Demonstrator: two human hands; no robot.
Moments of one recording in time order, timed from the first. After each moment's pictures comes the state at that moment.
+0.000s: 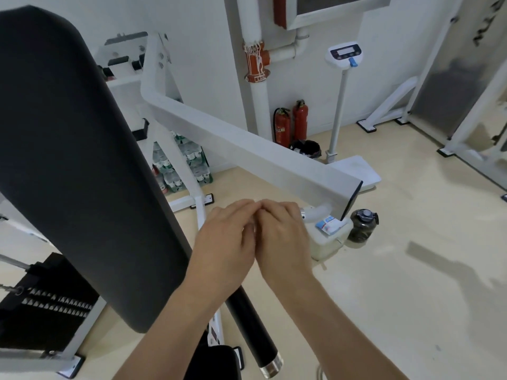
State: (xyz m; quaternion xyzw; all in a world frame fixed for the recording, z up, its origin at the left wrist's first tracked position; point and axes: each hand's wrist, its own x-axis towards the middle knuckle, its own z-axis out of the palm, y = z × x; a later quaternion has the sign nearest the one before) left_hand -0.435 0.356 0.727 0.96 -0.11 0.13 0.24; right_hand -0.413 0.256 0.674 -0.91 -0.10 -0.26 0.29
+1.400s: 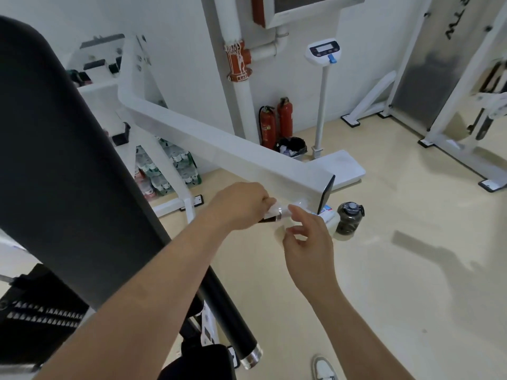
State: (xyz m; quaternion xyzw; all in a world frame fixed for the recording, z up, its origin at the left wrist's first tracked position) left_hand -0.351 0.305 0.735 0.97 -0.17 -0.15 0.05; right_hand -0.442 0.194 0.661 -0.77 0.11 -0.14 0.62
